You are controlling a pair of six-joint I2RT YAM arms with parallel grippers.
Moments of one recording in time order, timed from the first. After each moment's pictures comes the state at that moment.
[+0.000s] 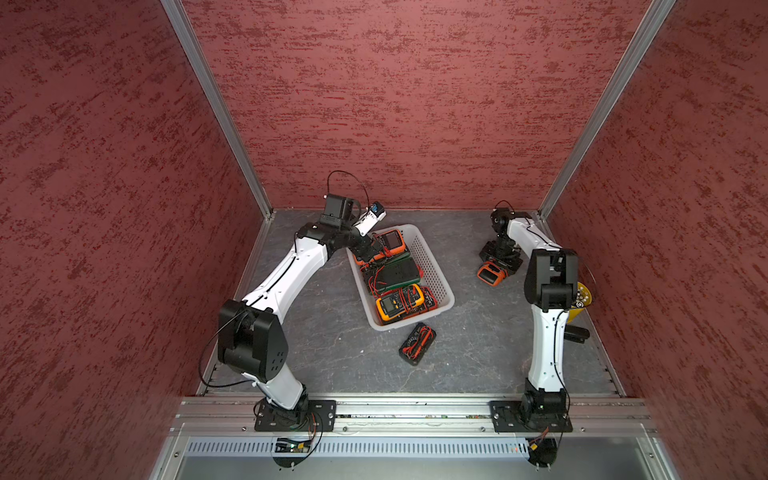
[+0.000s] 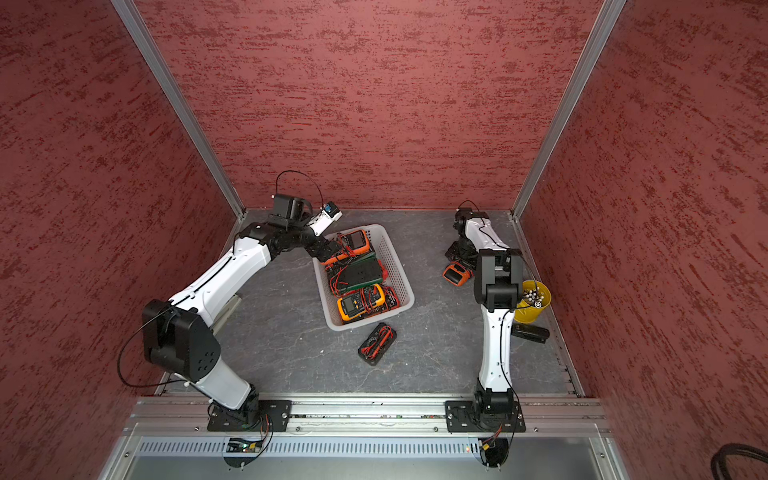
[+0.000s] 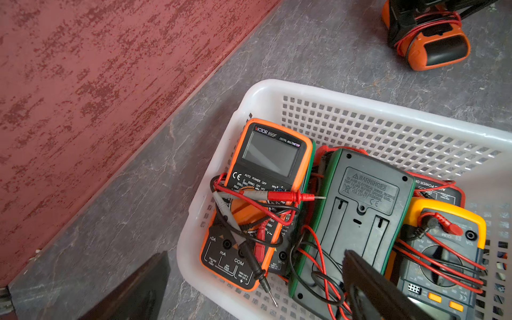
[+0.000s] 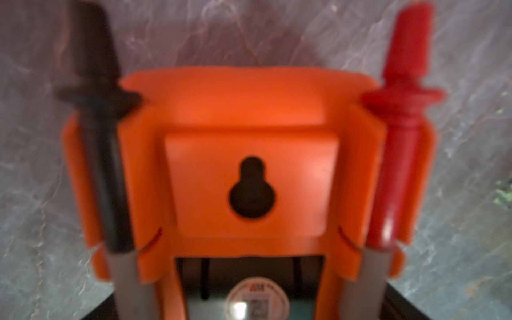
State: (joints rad) left arm -0.31 1.64 1.49 -0.62 0.21 0.46; right arm -0.02 2.34 1.96 -1.14 0.11 0.70
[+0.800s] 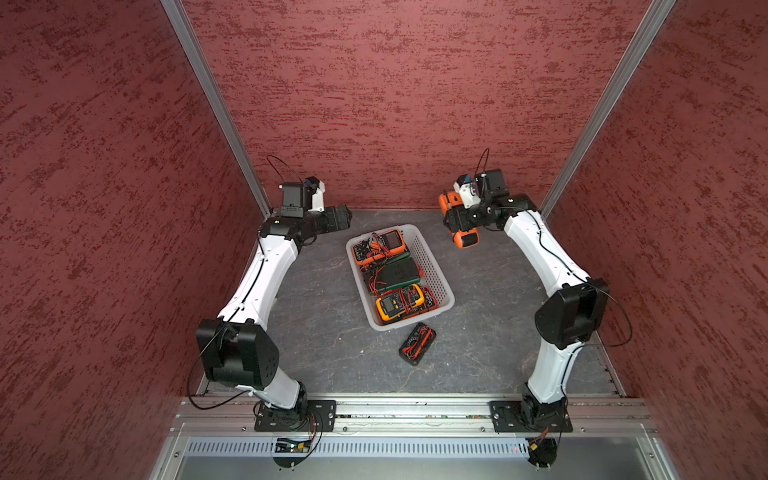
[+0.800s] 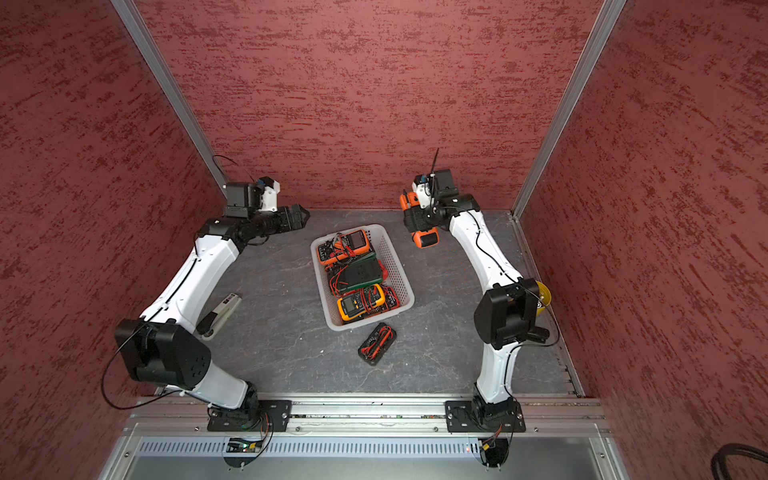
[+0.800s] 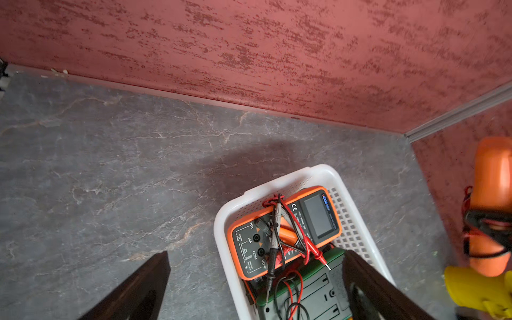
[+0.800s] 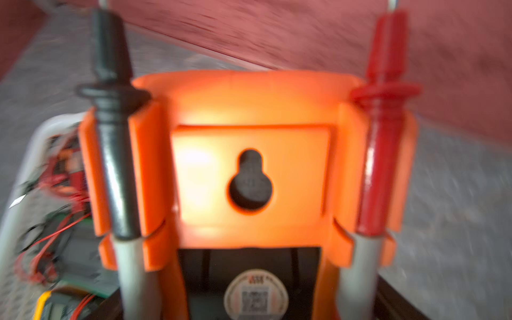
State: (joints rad) left arm -0.06 1.56 1.54 -0.63 0.26 -0.34; right arm 0.30 1.90 1.98 -0.88 -0.17 -0.11
